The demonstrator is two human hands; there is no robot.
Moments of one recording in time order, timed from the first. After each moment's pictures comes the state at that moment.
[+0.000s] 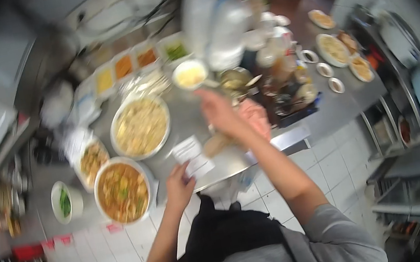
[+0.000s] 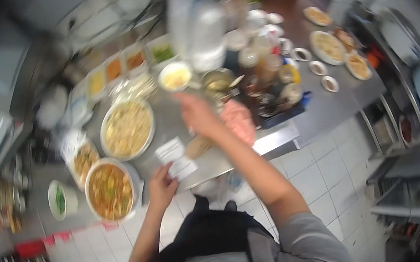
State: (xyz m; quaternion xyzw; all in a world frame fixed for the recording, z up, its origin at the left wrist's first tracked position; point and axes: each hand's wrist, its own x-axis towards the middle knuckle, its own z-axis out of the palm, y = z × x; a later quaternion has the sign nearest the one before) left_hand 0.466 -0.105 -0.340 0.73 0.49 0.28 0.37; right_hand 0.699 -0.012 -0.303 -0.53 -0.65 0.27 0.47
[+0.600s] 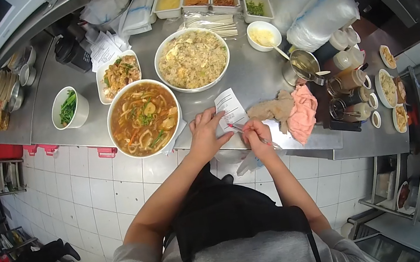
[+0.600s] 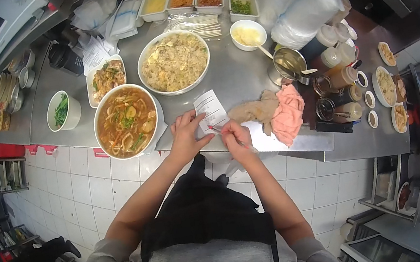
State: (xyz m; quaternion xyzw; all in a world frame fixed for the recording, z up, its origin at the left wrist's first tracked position) left_hand 0.466 -0.109 -0.361 0.75 0.55 0.30 0.21; right_hand 0.646 -0.121 -0.380 -0.47 -0.58 0.47 0.47
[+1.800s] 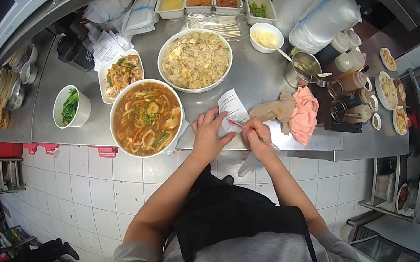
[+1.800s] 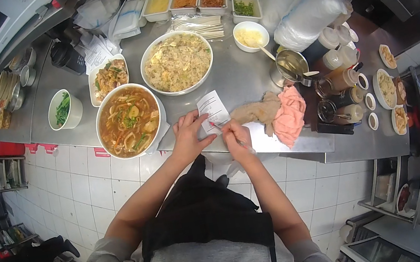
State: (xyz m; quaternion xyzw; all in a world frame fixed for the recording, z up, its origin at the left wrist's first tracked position) left_hand 0.466 -0.110 -0.361 0.76 0.55 0.30 0.20; right_hand 0.639 -0.119 -0.382 -0.48 -0.59 0.44 0.49
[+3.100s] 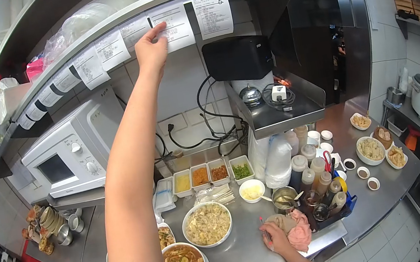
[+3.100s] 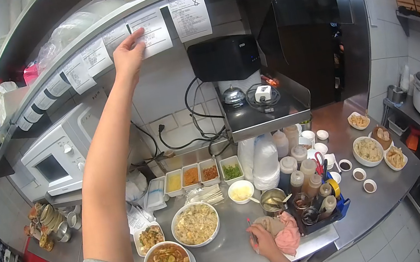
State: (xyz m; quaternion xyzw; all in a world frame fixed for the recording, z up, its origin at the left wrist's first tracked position) left_hand 0.531 0.146 0.188 0.67 0.24 0.68 0.16; right_hand 0.699 -0.060 -0.362 -0.49 -0.68 0.15 0.52
